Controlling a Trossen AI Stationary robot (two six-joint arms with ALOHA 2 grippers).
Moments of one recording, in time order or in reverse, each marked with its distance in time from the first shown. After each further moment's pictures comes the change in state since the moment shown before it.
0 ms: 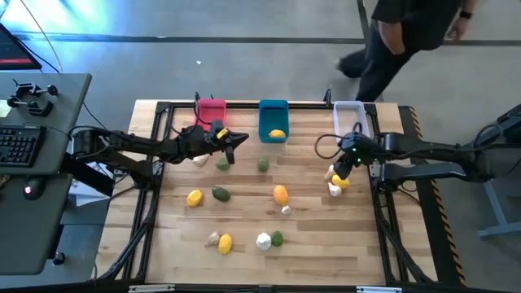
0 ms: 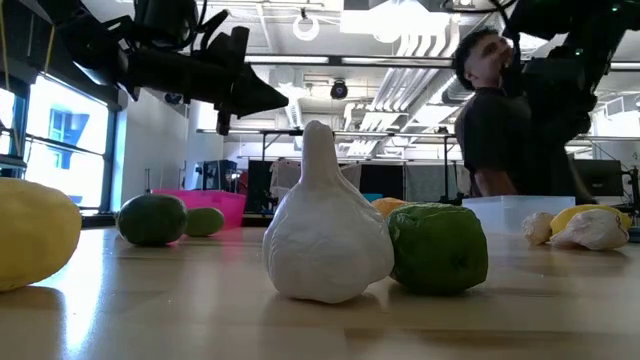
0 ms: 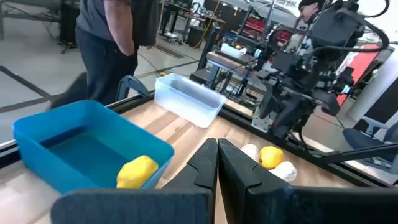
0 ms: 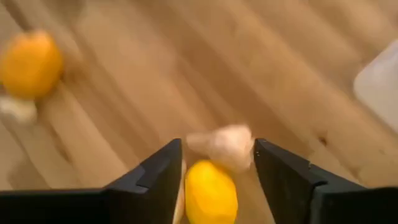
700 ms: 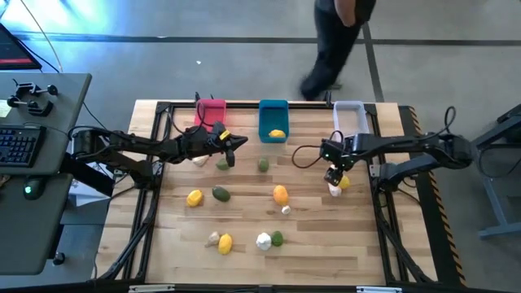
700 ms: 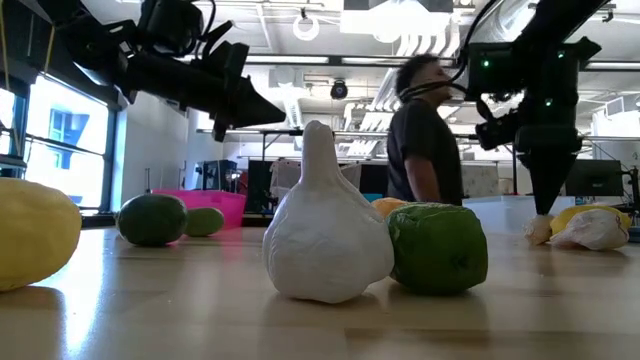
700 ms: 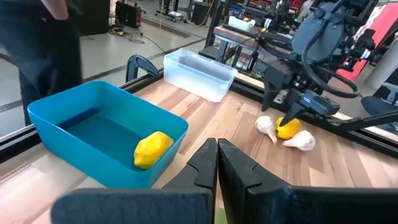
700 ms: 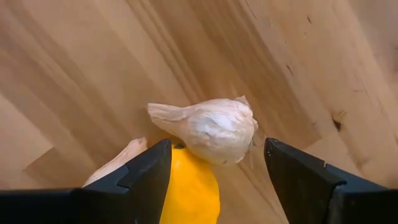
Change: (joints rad) left arm 0.004 0.000 -0.001 -0.101 0.006 0.079; right arm -0.002 0.401 0.008 0.035 0.001 -0.116
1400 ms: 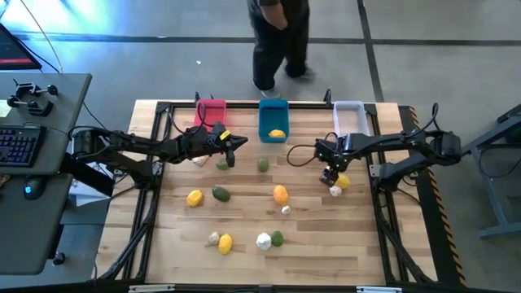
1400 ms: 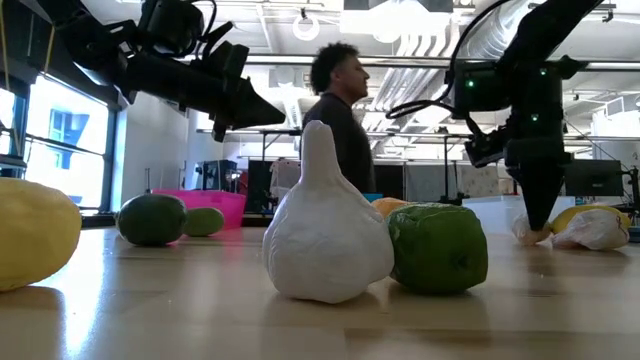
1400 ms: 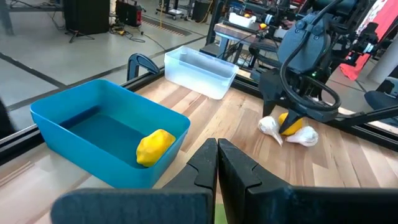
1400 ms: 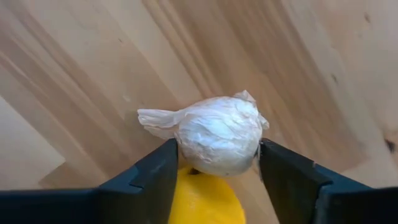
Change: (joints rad) left arm 0.000 0.000 0.001 -0.006 0.000 0.019; right arm -0.032 0.115 -0.001 0.089 -0.099 -0.023
